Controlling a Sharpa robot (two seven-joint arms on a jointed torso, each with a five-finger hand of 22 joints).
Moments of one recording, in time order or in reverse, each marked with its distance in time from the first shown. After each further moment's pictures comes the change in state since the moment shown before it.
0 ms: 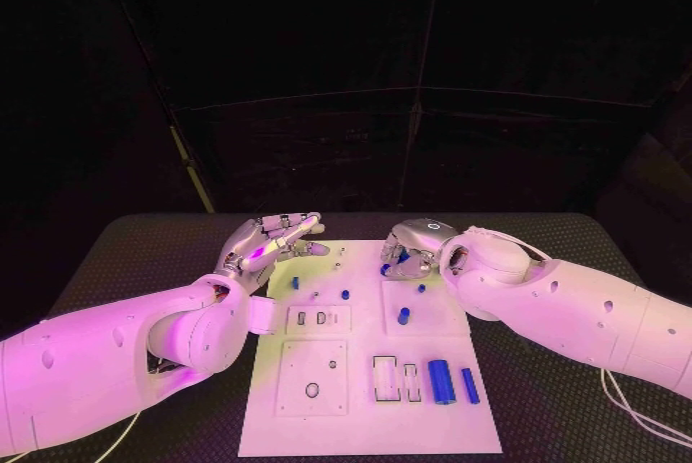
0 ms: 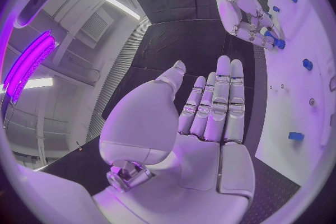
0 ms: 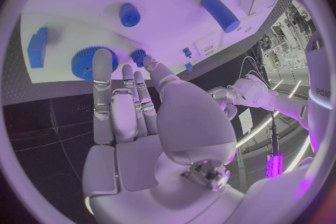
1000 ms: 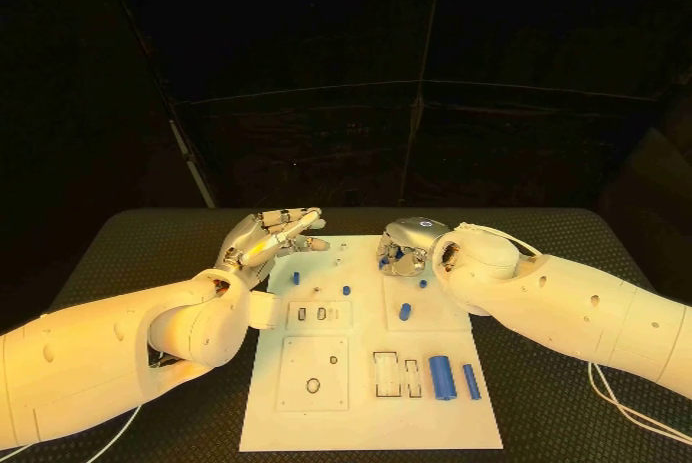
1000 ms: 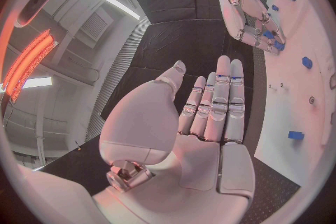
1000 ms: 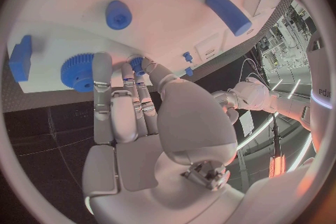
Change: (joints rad) left arm 0.003 0.000 0.000 -0.004 0.000 0.008 -0.002; left_hand 0.000 0.000 0.003 -0.003 0.000 0.000 0.000 -0.004 -0.001 0.000 0.000 -0.006 0.000 0.000 0.000 0.000 0.001 0.000 0.000 0.000 0.000 0.000; right arm 0.002 0.041 0.000 -0.034 -0.009 0.029 0.002; right_hand 0.040 0.008 0.137 -0.010 -0.030 0.061 0.003 0.012 0.004 0.057 -0.003 0.005 0.006 0.000 0.000 0.031 0.031 0.000 -0.015 -0.006 0.061 0.050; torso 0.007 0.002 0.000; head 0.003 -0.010
